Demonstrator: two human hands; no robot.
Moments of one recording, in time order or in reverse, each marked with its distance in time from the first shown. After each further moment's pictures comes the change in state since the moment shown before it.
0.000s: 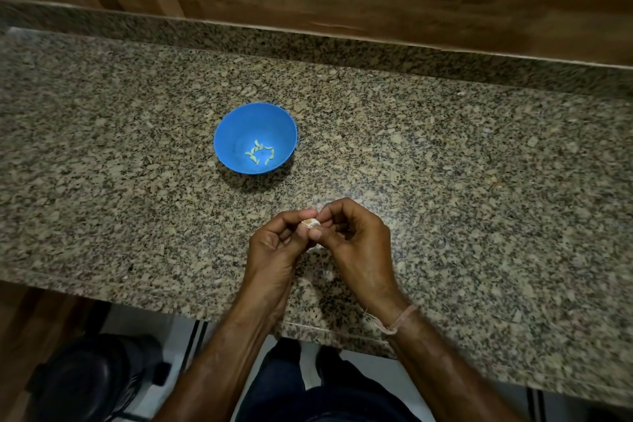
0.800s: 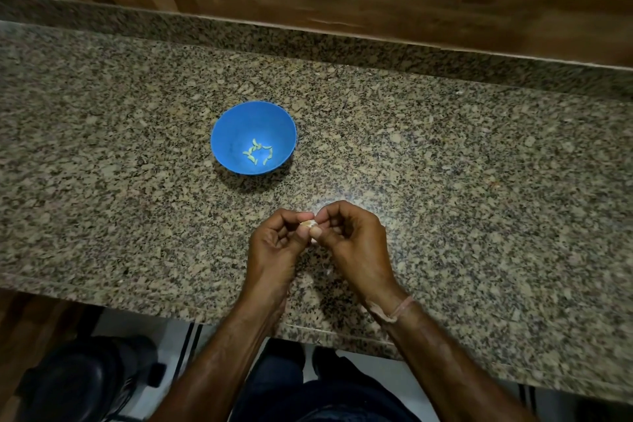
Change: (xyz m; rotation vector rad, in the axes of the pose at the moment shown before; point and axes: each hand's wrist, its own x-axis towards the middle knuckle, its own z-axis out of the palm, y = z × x) left_hand 0.013 -0.008 -0.012 0.246 0.065 0.079; right_hand 0.012 0.014 0.006 -0.024 -0.016 0.085
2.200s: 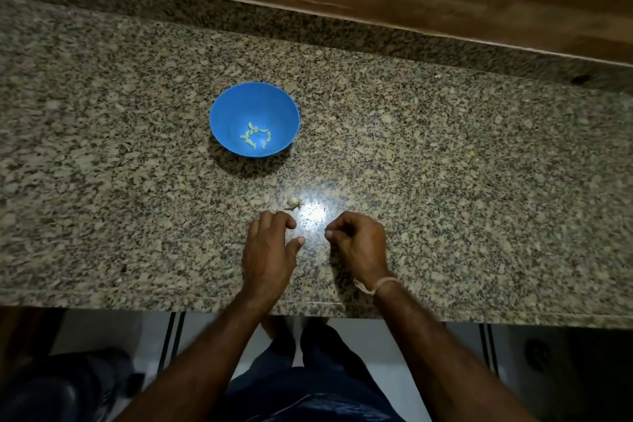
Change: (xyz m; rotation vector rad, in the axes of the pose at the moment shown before) left_hand 0.023 -0.073 -0.079 1.066 -0.083 0.318; right_hand -0.006 0.080 0.026 -0.523 0.230 0.109
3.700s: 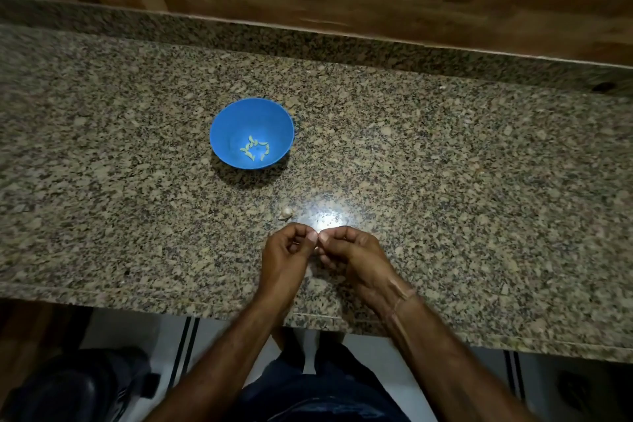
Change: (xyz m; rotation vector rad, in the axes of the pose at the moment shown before) left_hand -0.005 0.072 -0.005 -0.730 -0.070 -0.352; right_hand -0.004 -0.020 -0.039 0.938 -0.386 0.478
